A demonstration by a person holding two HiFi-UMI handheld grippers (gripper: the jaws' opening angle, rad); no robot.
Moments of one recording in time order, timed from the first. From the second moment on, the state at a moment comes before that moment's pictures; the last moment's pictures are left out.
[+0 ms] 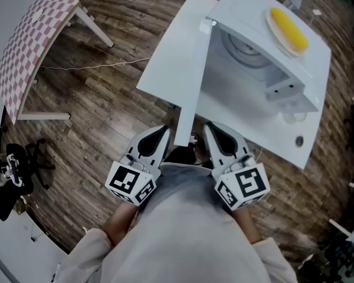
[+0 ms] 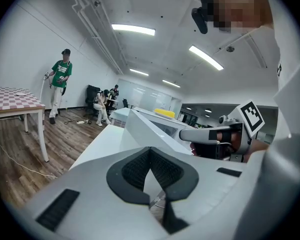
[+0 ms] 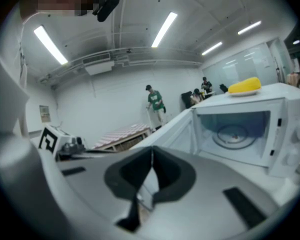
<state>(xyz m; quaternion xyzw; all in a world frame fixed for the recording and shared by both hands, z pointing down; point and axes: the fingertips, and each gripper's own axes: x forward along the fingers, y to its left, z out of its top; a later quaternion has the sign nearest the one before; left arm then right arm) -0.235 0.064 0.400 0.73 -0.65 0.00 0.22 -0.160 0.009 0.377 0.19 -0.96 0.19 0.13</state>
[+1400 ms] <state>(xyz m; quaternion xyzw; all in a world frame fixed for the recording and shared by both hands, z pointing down) -0.195 0.039 0.399 0.78 -0.58 0.00 0.23 -0.132 0.005 0.387 0.23 -0.94 0.20 0.14</state>
